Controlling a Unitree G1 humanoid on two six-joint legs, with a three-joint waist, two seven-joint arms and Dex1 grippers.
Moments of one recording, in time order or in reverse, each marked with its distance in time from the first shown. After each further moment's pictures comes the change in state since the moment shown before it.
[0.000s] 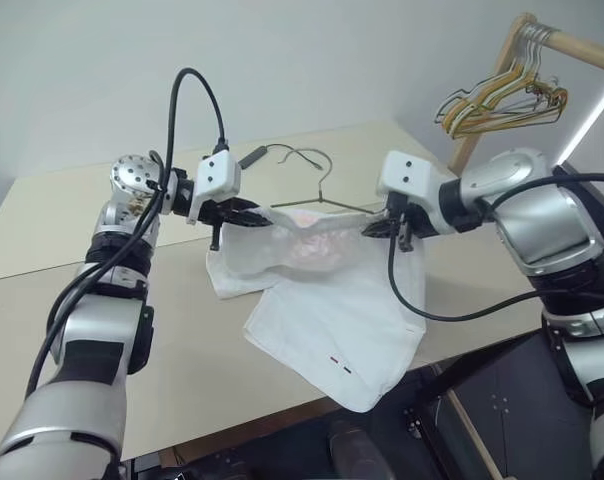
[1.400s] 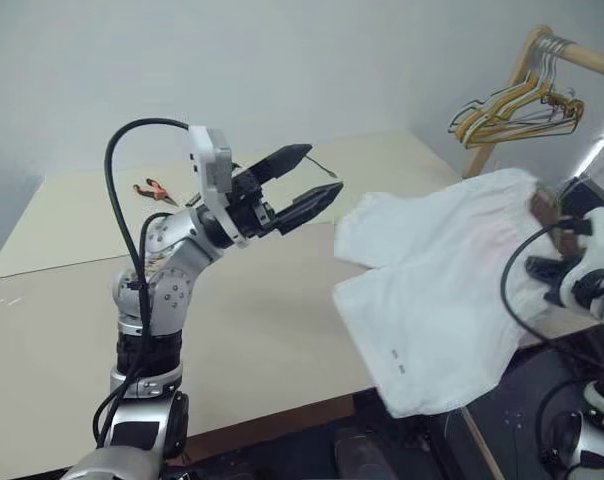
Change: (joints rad) left arm 0.505 -0.261 0.220 -1.188 -0.626 0.800 0.735; right arm 0.462 0.187 -1.062 -0.291 0.069 0.836 -0.901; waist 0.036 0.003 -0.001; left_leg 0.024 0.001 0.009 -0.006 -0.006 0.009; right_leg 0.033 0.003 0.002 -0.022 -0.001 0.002
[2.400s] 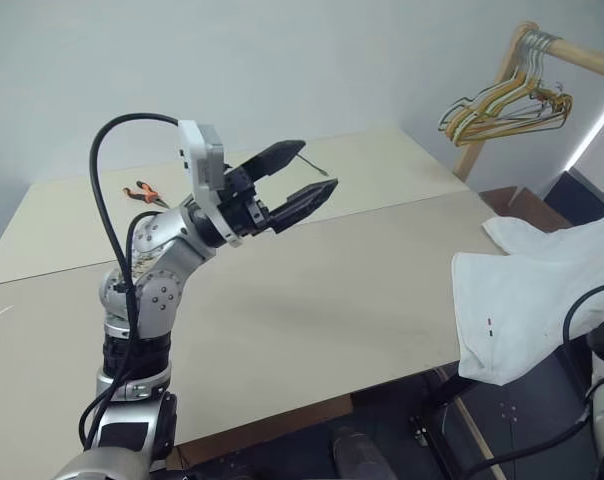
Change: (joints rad) left arm 0.002 0.064 -0.004 -0.058 -0.068 0.004 0.049; right arm -0.528 -0.228 -0.357 0.637 -0.181 -0.005 -0.416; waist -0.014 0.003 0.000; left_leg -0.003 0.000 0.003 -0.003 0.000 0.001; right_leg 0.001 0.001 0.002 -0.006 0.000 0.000
